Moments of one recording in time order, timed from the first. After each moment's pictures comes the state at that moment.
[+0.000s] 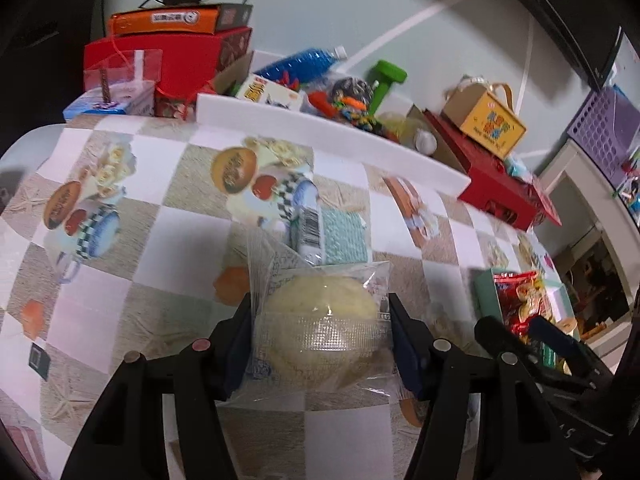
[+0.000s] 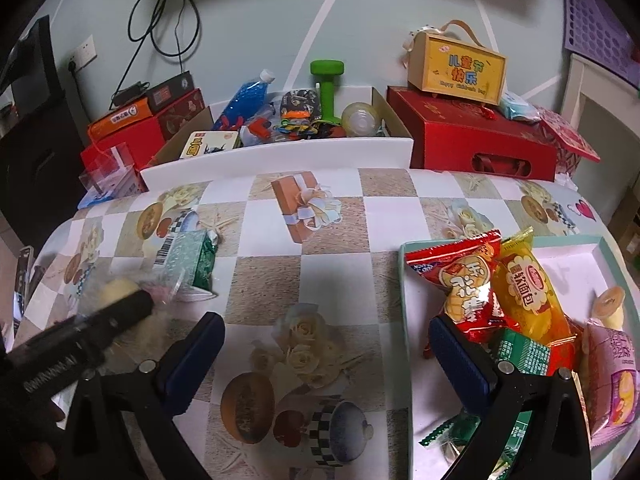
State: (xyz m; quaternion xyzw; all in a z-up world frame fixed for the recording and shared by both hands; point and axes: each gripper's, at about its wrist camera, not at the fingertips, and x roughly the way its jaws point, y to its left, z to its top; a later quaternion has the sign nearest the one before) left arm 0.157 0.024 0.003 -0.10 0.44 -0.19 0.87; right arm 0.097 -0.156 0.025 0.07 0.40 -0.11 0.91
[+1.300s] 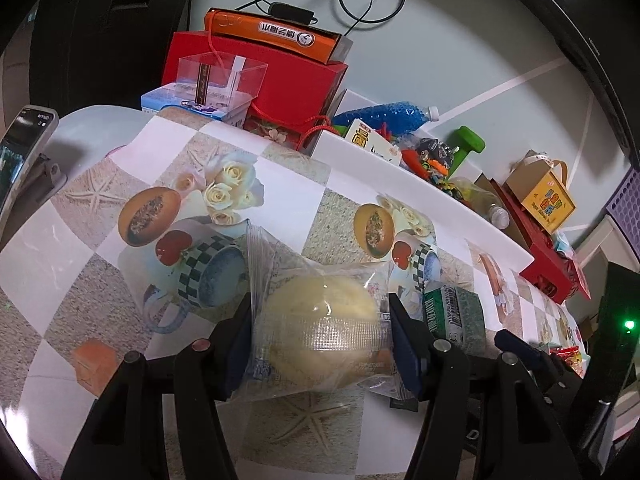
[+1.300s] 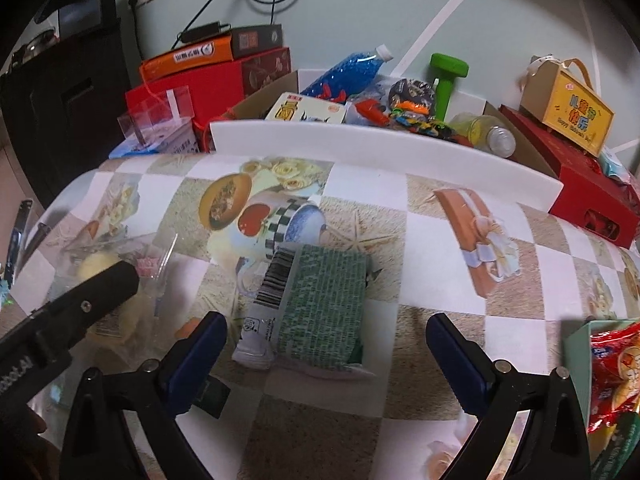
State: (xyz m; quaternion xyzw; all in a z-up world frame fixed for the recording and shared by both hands) left arm 0.192 0.110 -0.024 -0.17 0.39 -0.10 0.90; right arm 0.194 -0.057 -0.021 0.00 0.42 -0.02 0.91
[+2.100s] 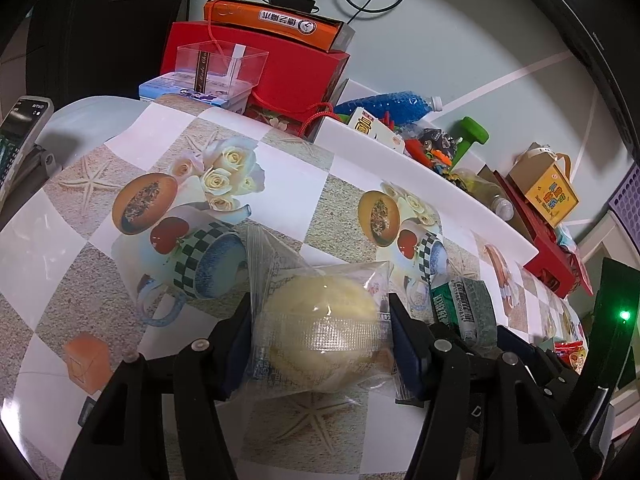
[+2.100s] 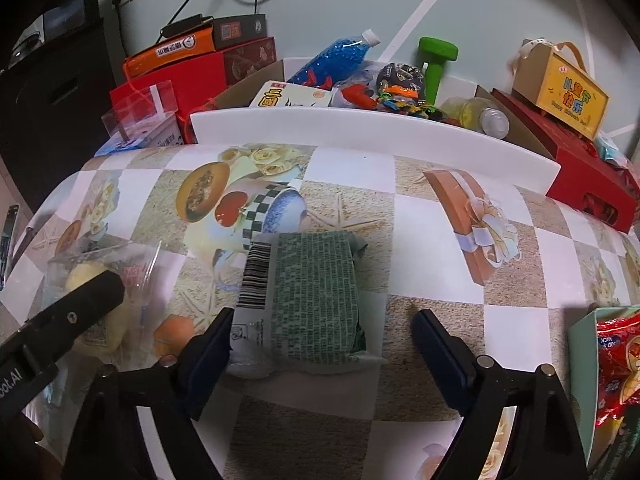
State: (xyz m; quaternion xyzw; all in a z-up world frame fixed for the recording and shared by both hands) left arm 0.195 0.108 -0.031 -0.17 0.41 -0.10 0.89; right arm 0.198 -0.066 -0.030 0.02 0.43 -0.03 0.90
